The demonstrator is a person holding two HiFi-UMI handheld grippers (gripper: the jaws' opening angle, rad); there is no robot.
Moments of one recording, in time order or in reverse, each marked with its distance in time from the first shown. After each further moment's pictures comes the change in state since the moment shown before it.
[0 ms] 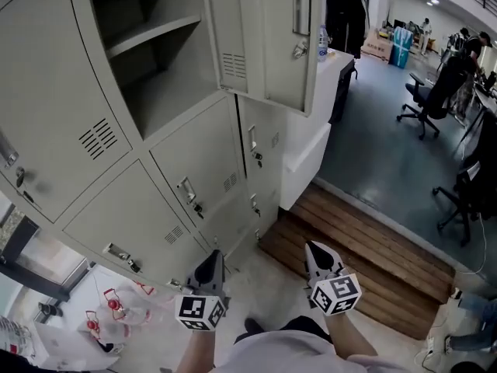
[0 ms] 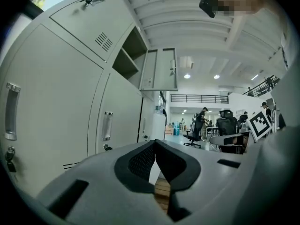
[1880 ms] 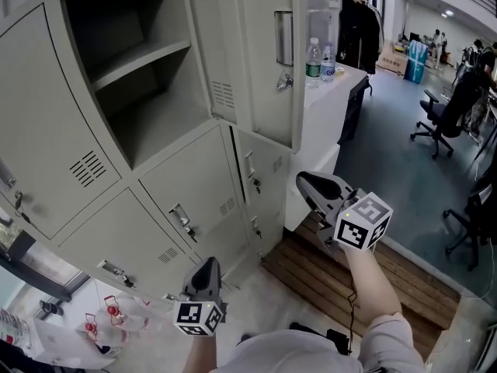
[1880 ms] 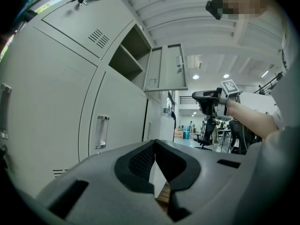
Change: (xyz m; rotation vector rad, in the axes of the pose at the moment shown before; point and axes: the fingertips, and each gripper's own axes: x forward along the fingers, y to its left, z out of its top) left arm 0.060 -0.005 0.018 -0.017 -0.041 0.128; right arm 0.120 -0.040 0.228 -0.103 -0.166 0.490
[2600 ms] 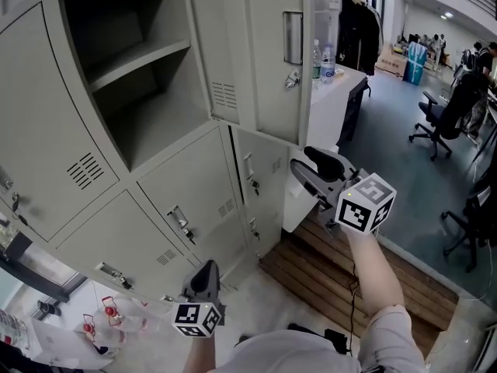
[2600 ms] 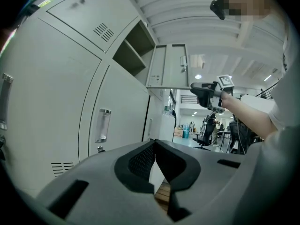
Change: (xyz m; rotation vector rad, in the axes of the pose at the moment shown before) left arm 0.003 0.005 -0.011 -0.041 0.030 -0.002; right arm 0.021 -0.020 0.039 -0.047 -0.019 -0.021
